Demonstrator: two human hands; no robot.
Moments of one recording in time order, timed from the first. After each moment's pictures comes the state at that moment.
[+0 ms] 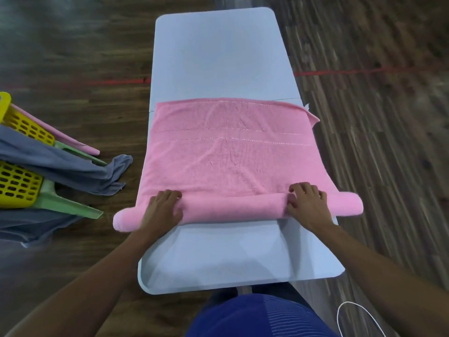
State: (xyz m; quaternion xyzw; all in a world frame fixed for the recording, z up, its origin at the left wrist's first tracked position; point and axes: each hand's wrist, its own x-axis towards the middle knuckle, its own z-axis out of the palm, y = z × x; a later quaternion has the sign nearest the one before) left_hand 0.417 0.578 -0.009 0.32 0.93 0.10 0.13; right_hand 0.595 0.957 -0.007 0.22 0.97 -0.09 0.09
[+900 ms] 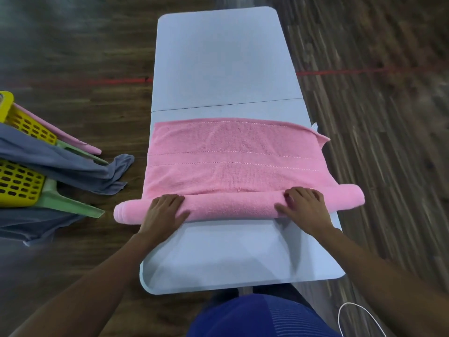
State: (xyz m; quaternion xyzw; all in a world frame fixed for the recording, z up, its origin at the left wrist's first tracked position) left_hand 0.421 0.567 -0.023 0.36 0.93 0.07 0.08; right_hand 0.595 0.950 -0.013 0.17 0.98 -0.11 0.08
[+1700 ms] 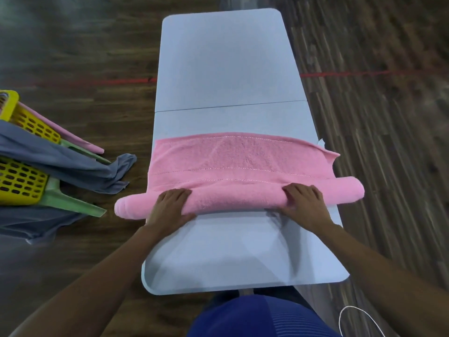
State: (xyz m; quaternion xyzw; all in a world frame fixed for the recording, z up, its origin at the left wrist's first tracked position) left_hand 0.411 0.582 -0.017 0.36 0.92 0.07 0.12; right_hand 0.581 0.952 -0.009 0.16 0.98 -0.13 0.08
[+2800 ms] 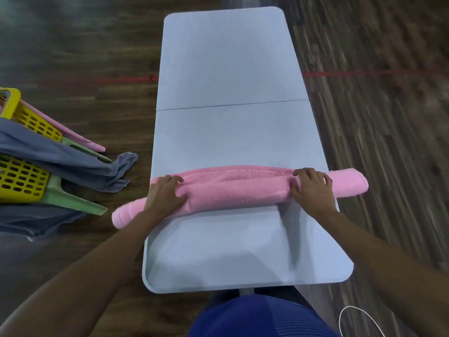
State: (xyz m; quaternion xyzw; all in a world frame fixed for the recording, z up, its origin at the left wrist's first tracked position) left_hand 0.377 0.592 0.001 0.23 0.95 0.13 0.15; right_hand 0.556 0.963 0.004 0.22 0.97 -0.09 -0.01
